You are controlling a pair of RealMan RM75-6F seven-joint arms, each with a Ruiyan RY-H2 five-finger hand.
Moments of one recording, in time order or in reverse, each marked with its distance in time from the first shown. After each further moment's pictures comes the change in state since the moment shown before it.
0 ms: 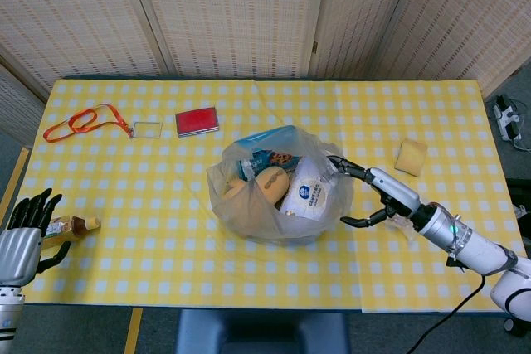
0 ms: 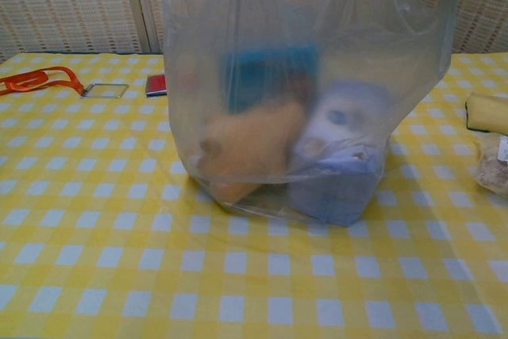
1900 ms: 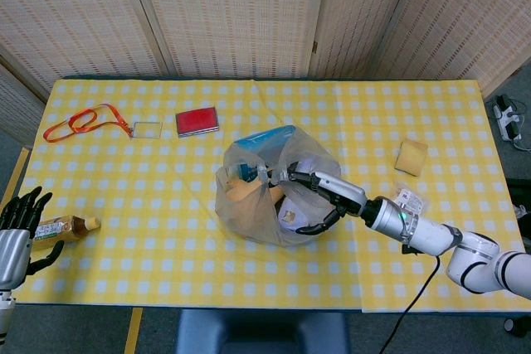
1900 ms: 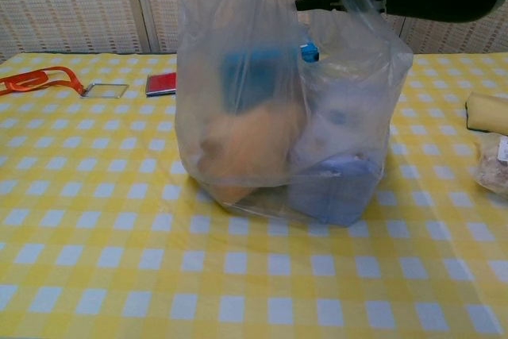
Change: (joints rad) left arm 0.021 0.024 -0.001 0.001 0.038 0.061 -0.075; right arm 0.202 -0.110 -0.004 0.011 -0.029 -0.079 0.222
